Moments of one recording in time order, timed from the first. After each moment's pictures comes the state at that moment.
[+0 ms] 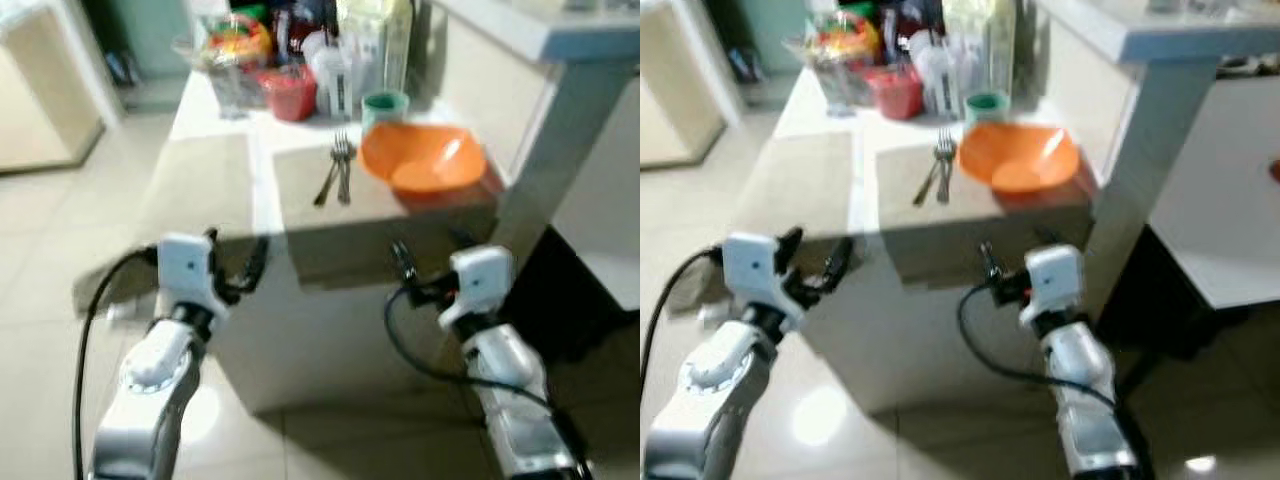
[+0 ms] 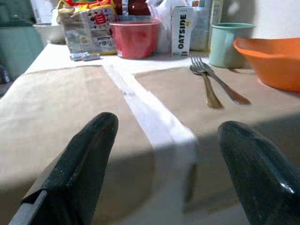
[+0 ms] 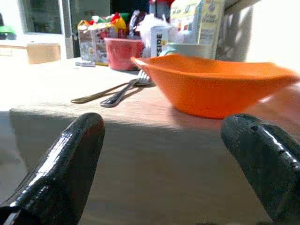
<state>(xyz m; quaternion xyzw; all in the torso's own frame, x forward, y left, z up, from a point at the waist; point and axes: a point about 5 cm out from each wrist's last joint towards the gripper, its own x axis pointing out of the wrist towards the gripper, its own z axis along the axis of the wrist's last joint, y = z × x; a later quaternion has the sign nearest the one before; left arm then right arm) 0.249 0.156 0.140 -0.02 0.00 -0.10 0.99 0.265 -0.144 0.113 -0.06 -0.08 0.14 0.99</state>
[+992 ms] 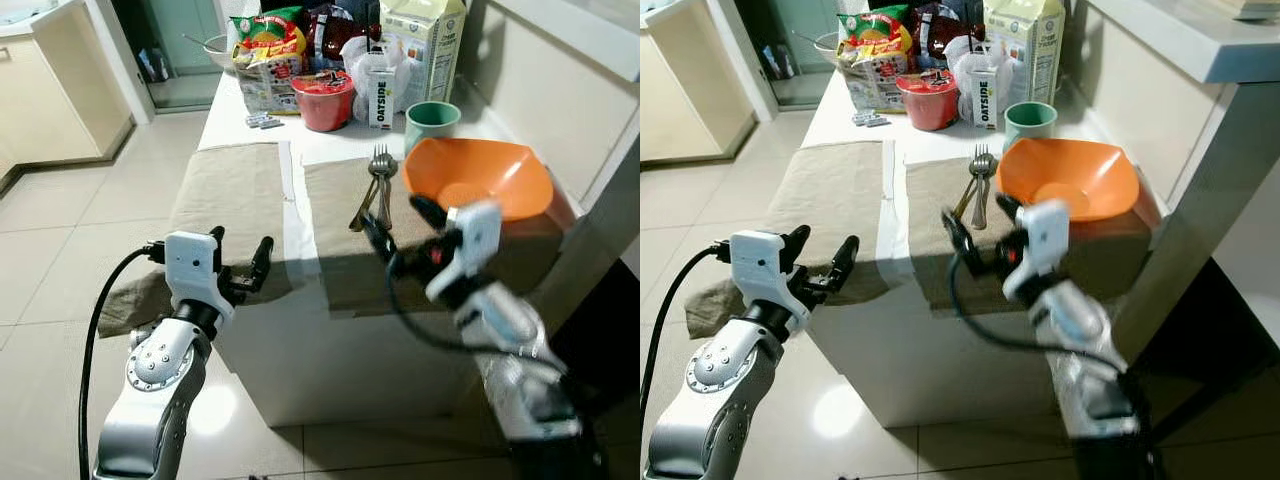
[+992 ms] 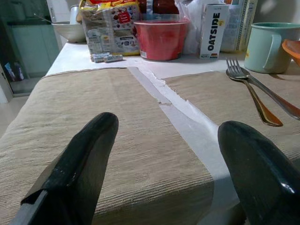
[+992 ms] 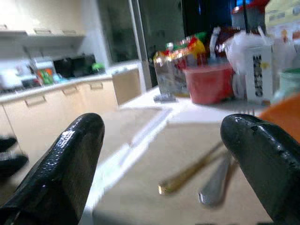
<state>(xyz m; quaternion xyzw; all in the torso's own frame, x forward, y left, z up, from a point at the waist) 0.252 0.152 0.144 -0.02 0.00 -0.11 0.99 0.283 -0.123 0.171 0.06 -0.09 0.27 0.96</state>
